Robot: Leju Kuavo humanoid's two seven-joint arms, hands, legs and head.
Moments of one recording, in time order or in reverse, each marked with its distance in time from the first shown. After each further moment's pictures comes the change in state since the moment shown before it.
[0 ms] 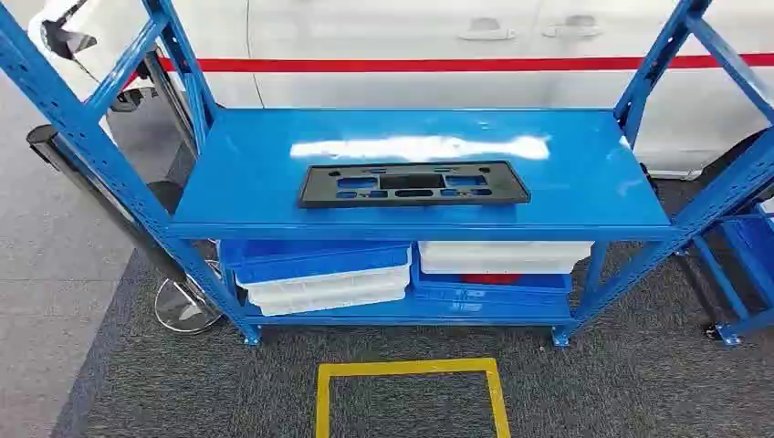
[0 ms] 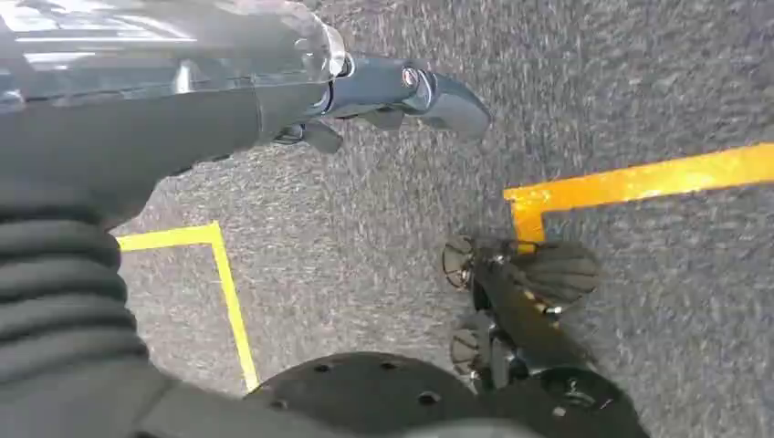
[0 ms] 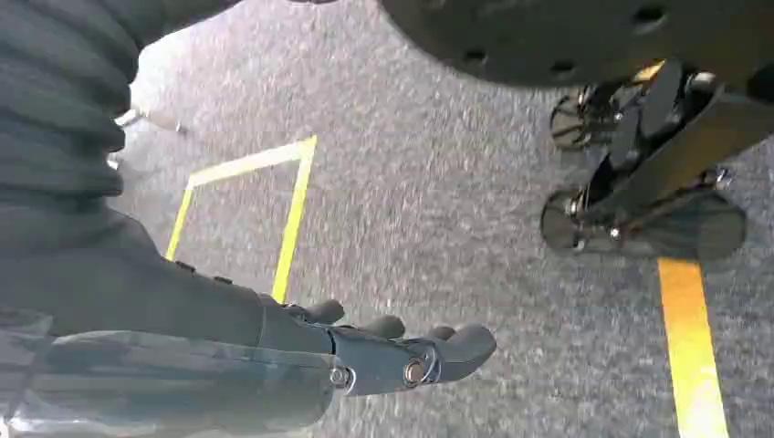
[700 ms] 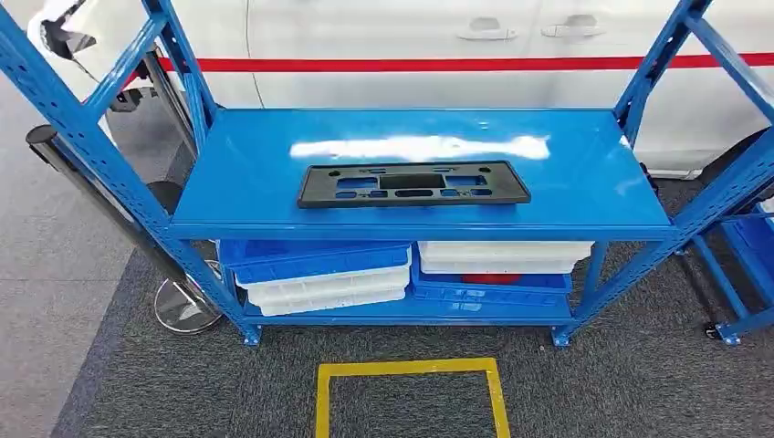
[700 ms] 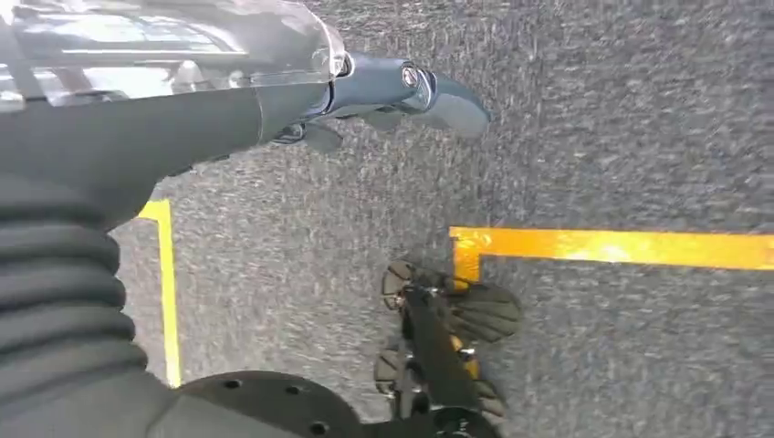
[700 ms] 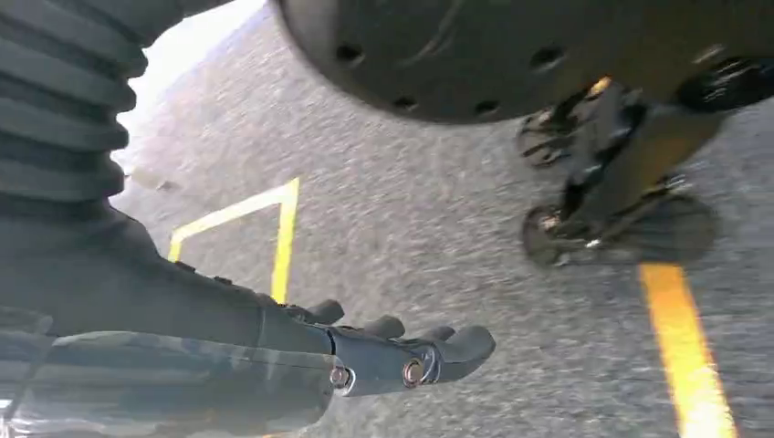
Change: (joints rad) left arm -0.069 0.000 -0.043 0.054 0.179 0.153 -0.084; right arm -0.107 -0.005 0.460 0.086 -0.563 -0.136 -0.041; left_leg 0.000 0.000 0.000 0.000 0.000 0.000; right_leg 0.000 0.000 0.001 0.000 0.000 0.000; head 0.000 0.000
